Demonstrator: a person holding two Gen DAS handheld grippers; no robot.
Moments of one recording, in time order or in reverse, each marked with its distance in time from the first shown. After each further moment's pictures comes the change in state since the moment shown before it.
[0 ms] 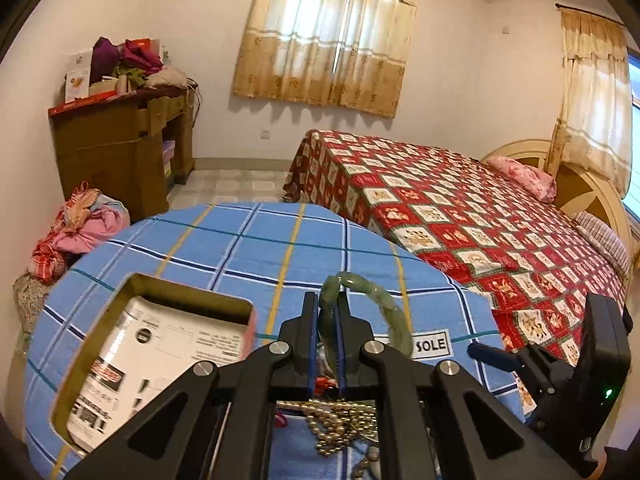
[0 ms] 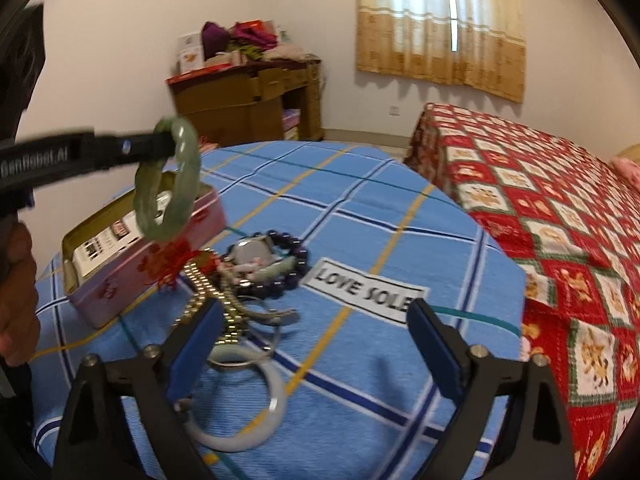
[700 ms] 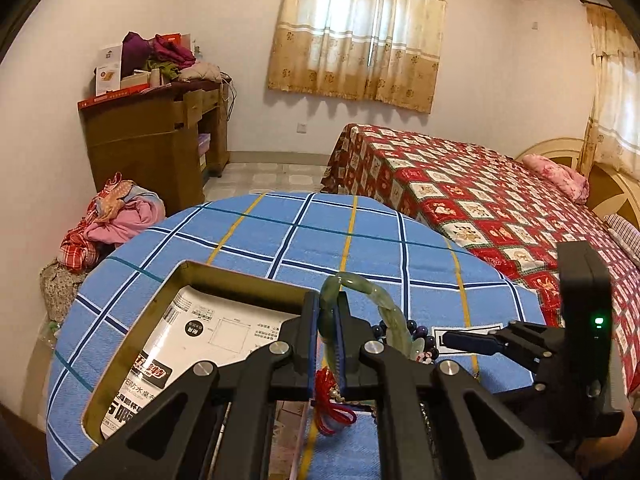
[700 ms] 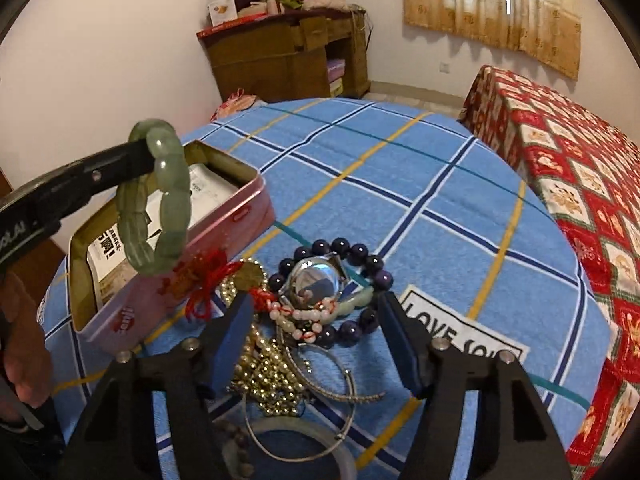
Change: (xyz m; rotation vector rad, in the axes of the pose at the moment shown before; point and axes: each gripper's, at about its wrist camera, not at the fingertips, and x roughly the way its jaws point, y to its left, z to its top) left arm 0.009 0.036 -0.010 -0.025 0.021 0.114; right arm 0.068 0.017 0.037 -0.020 0.214 0.156
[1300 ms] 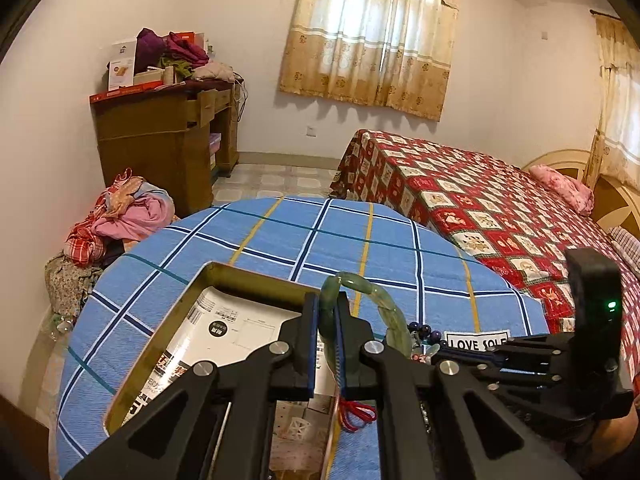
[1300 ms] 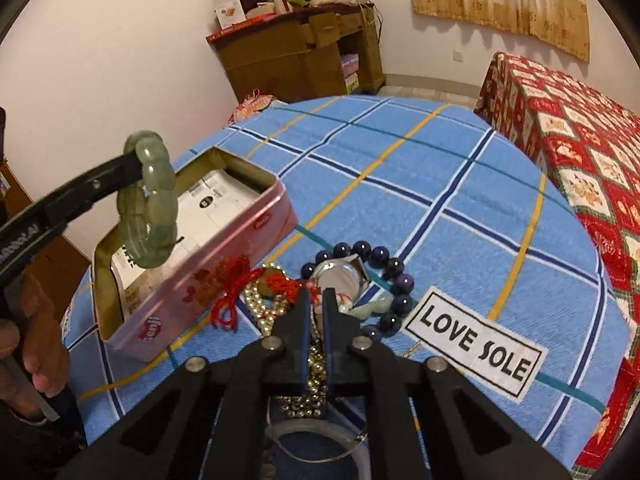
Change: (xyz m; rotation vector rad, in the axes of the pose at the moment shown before) left arm -0.010 0.023 0.004 -0.036 -0.015 0.016; right arm -0.010 -0.001 0.005 0.032 -0.016 0.086
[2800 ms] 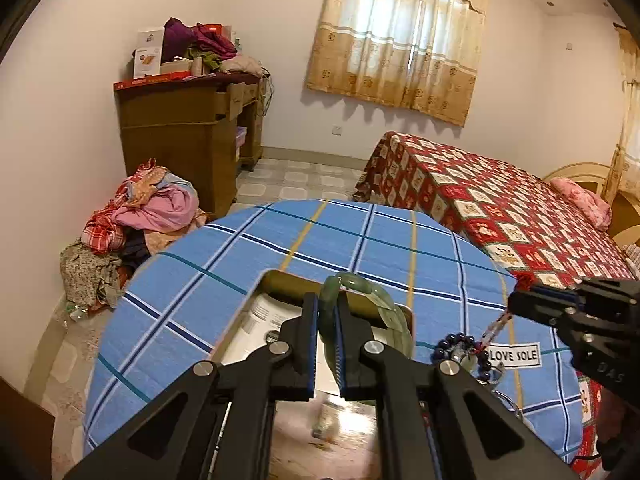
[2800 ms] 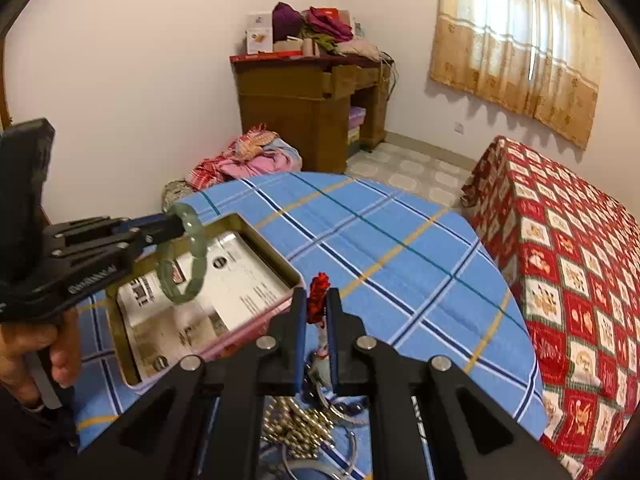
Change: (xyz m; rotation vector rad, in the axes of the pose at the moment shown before) left arm 0.006 0.051 0.012 -0.050 0.011 0.065; right arm -0.026 0.045 0.056 -0.203 -0.138 -0.122
